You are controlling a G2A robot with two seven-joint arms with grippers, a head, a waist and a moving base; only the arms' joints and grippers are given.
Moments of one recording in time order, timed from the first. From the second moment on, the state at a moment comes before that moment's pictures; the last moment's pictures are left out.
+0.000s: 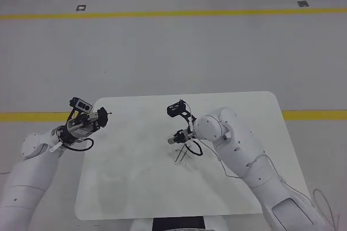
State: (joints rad) left arm 1.30 -0.89 -1.40 -1.26 -1.10 -0.25 -1.39; right arm -0.99 -1.38 0.93 -1.53 -0.89 0.06 1.35
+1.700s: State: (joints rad) left arm 1.30 -0.89 -1.40 -1.26 -1.10 -0.25 -1.39; right arm -0.92 -1.40 0.75 -1.34 -0.96 -0.14 1.37
